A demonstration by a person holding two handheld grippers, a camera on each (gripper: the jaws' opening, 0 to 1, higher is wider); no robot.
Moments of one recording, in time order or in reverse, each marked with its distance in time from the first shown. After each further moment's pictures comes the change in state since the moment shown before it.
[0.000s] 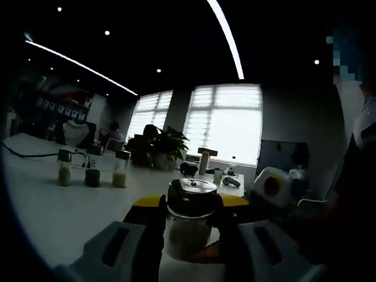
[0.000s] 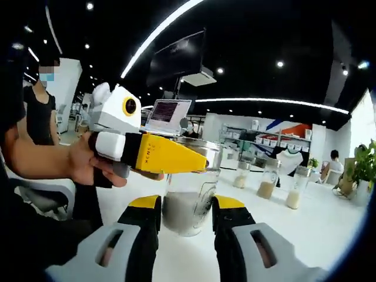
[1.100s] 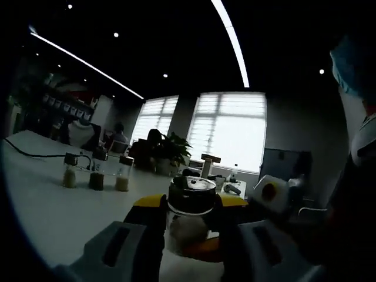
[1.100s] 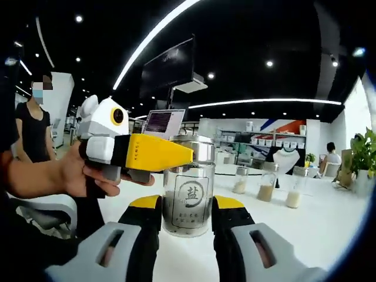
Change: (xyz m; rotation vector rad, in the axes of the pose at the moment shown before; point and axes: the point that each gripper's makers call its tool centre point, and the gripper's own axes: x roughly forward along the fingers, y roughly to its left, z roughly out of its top) left arm -0.007 -0.003 0.015 0.068 0.007 0.114; right arm 0.004 0.000 0.015 0.003 -0.028 -0.103
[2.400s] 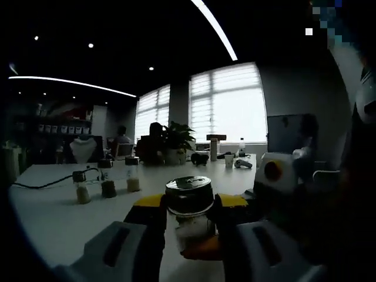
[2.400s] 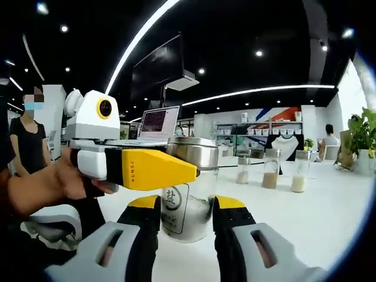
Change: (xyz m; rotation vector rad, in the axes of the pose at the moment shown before) left arm -0.003 0.002 -0.016 0.211 0.125 0.050; right arm 0.010 0.003 -0.015 0.074 0.045 -0.055
